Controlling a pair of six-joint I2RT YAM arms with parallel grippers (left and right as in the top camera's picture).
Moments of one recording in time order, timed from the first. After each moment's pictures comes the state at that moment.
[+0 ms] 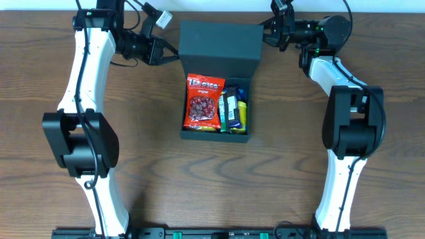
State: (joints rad) left arm -0.01 2.12 2.04 -1.24 0.96 0.50; right arm 0.01 2.36 1.69 1.24 -1.55 2.04
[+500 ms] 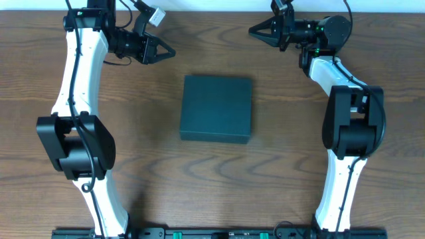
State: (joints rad) left arm 0.02 2.11 2.04 -1.24 0.95 0.52; right arm 0.01 2.36 1.69 1.24 -1.55 2.01
